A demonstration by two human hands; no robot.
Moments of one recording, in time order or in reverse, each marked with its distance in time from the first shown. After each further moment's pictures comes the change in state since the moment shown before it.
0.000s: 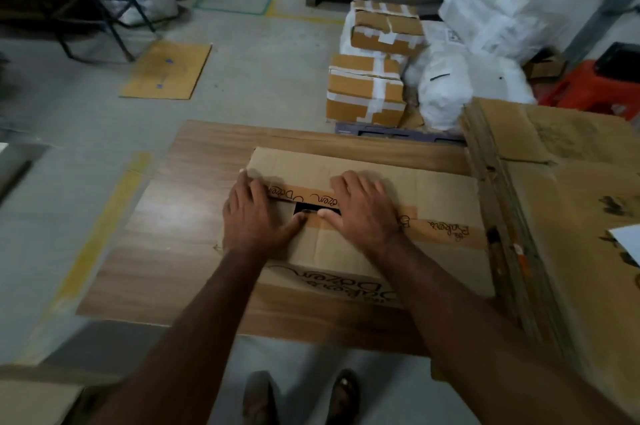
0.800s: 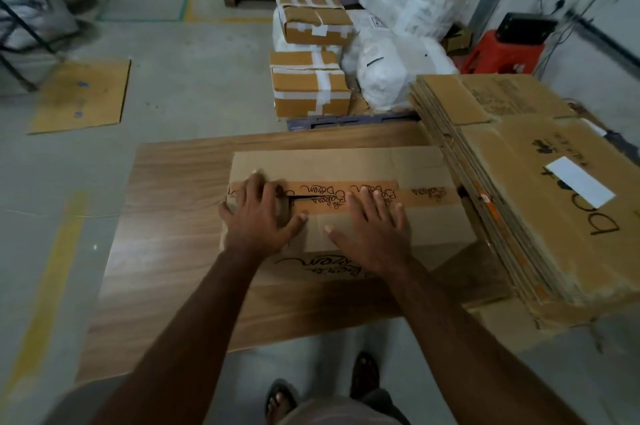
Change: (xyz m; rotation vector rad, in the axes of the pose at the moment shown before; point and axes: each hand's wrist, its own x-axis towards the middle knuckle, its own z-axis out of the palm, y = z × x) left_hand 0.029 -0.036 -0.016 0.006 -0.223 0.371; right_hand -0.056 -0.060 -0.022 0.167 -0.468 0.562
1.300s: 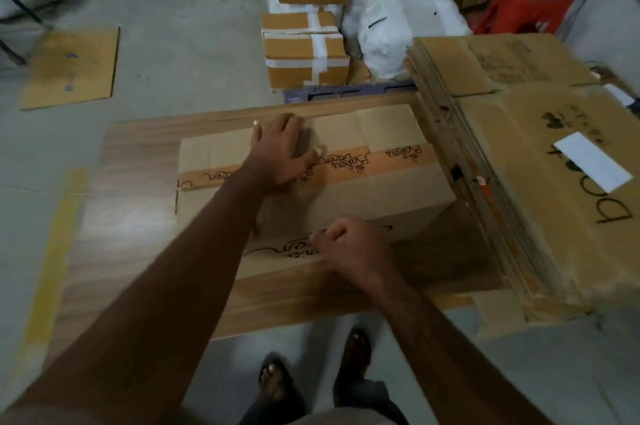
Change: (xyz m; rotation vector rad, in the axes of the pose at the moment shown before) left_hand 0.112 0.087 0.010 -0.117 -0.111 0.138; right_hand -0.038 0.015 -0.034 0.774 -0.116 0.175
